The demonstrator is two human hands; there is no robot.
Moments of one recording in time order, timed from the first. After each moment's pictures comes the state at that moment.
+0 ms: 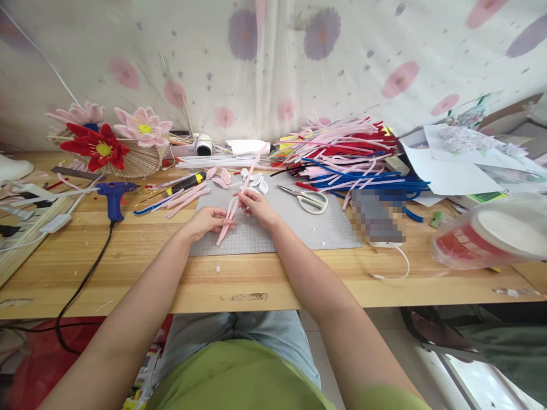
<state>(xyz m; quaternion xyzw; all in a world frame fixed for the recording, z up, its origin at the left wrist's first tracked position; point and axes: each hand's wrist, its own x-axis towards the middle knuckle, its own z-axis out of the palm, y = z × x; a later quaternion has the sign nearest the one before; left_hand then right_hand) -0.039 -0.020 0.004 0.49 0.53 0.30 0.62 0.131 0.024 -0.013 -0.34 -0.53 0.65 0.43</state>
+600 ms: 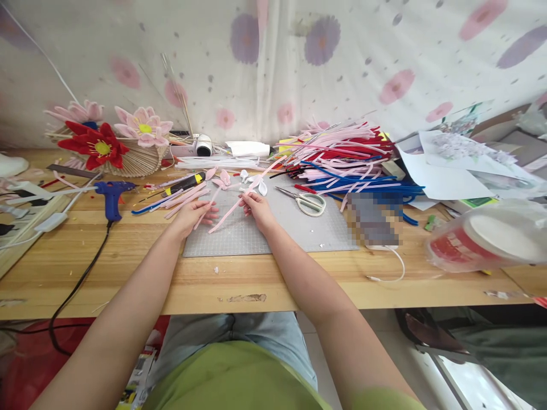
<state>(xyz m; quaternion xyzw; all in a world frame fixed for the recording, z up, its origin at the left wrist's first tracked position) -0.062 -0.007 -0.001 0.41 0.58 0.45 0.54 0.125 0.029 -0.024 -0.39 -0.43 0.64 0.50</state>
